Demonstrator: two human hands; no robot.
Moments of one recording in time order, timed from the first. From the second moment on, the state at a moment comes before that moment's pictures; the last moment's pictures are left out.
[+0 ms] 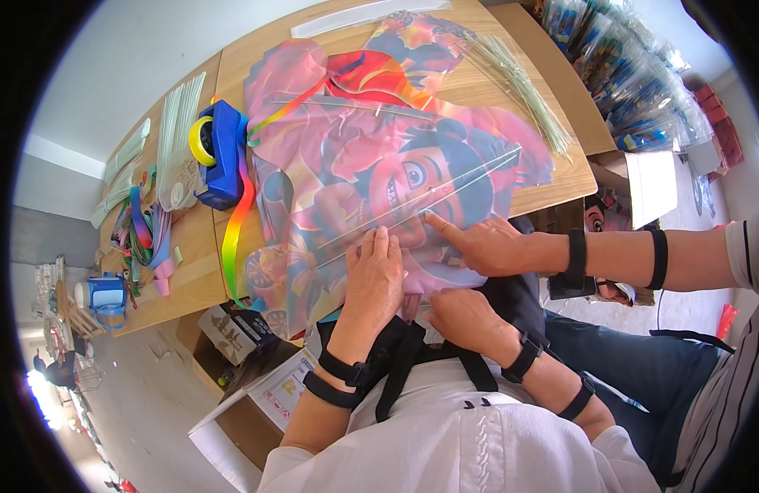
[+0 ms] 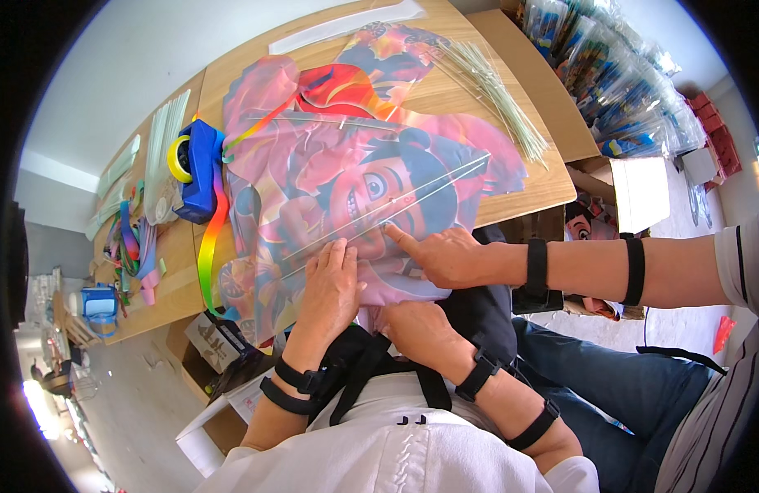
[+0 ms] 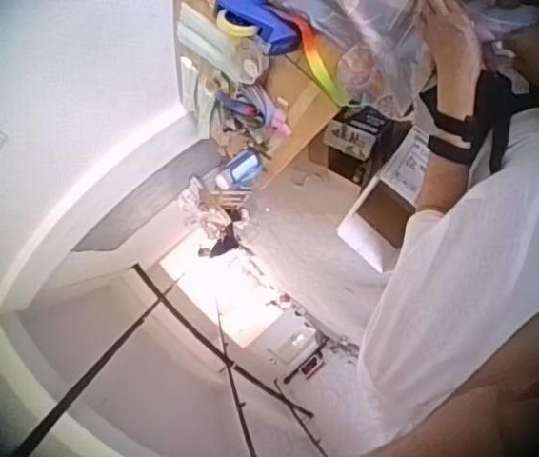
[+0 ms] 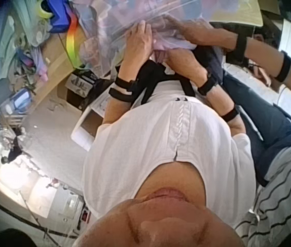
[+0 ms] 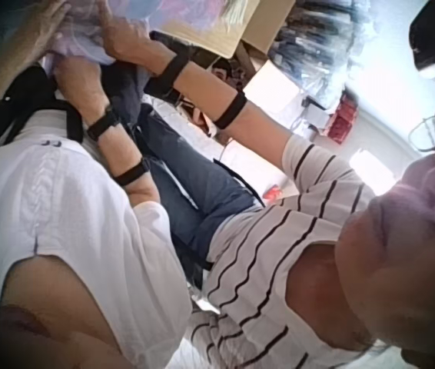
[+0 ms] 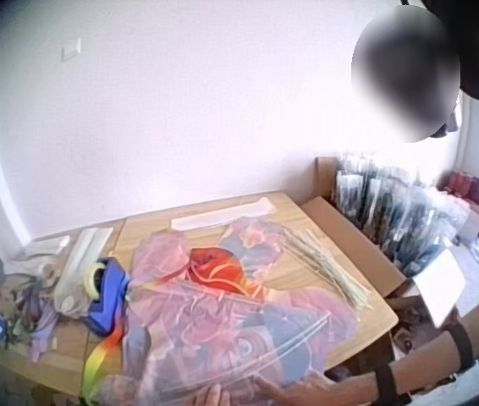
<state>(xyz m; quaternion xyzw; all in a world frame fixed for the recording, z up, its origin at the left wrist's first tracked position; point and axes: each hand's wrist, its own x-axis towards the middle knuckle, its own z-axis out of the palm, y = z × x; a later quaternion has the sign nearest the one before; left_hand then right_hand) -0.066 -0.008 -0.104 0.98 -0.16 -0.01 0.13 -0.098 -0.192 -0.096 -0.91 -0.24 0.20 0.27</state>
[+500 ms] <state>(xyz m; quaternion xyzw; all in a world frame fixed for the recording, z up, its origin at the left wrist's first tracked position) -0.018 -0.008 -0.097 0.97 -0.15 0.00 0.20 -0.112 -0.234 -0.152 -0.62 0.27 0.04 0.73</state>
